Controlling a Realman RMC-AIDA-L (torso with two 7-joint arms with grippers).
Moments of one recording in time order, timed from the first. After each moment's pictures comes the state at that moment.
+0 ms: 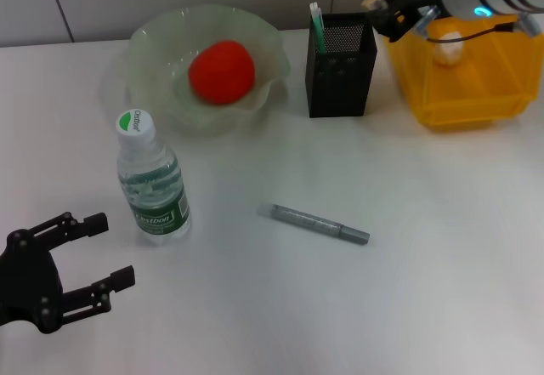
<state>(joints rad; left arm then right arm) -0.24 -2.03 0.76 0.64 1.80 1.74 -1.04 0.67 2.08 -1.36 -1.27 -2.76 -0.96 2.48</state>
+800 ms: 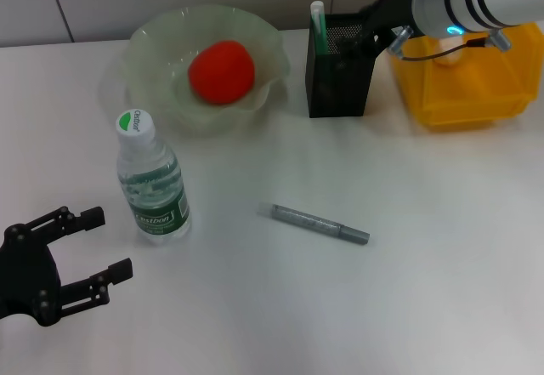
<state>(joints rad) -0.24 -2.04 0.74 0.64 1.80 1.72 -1.04 0.70 2.08 -1.40 -1.18 -2.72 -0.92 2.43</state>
